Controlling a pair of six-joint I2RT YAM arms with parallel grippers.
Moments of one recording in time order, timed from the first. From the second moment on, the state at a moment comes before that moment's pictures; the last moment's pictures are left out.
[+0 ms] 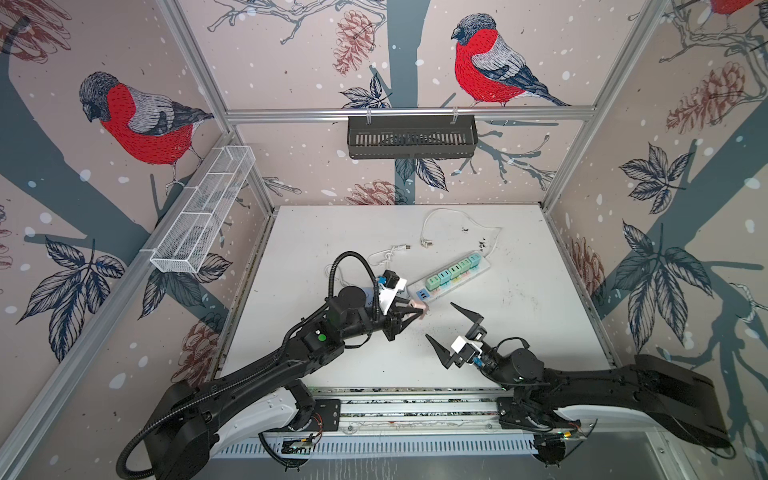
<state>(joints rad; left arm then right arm) -0.79 0.95 0.54 0.19 0.37 -0.30 1.20 0.95 0.01 1.19 0.31 -0.58</state>
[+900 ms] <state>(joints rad) -0.61 1.12 0.93 -0.15 0.02 0.51 0.62 0.44 0.00 0.86 0.43 0.06</state>
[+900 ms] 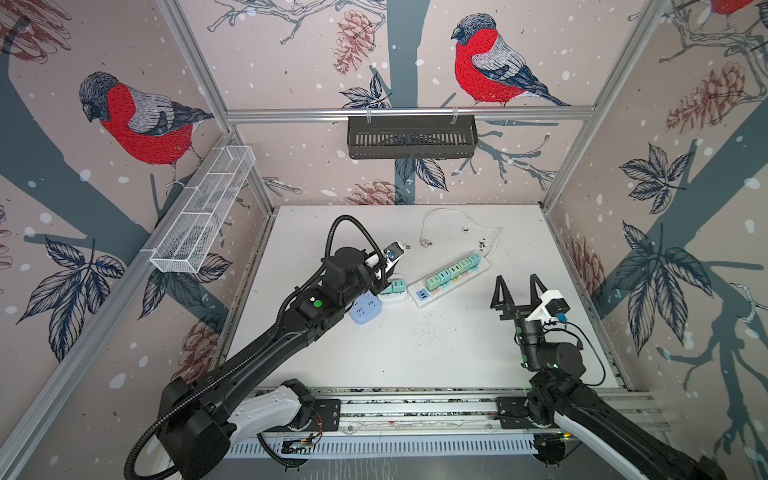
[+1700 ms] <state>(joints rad) -0.32 1.29 0.83 -0.32 0.21 0.79 0.59 0.50 0.00 0.84 0.38 0.10</state>
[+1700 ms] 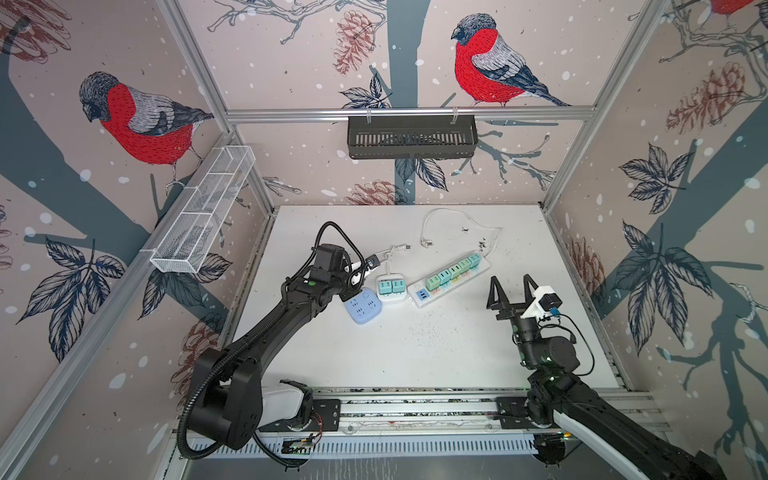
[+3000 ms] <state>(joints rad) -0.44 1.47 0.93 -0.54 0.20 0.47 0.57 0.50 0.00 0.84 0.37 0.11</state>
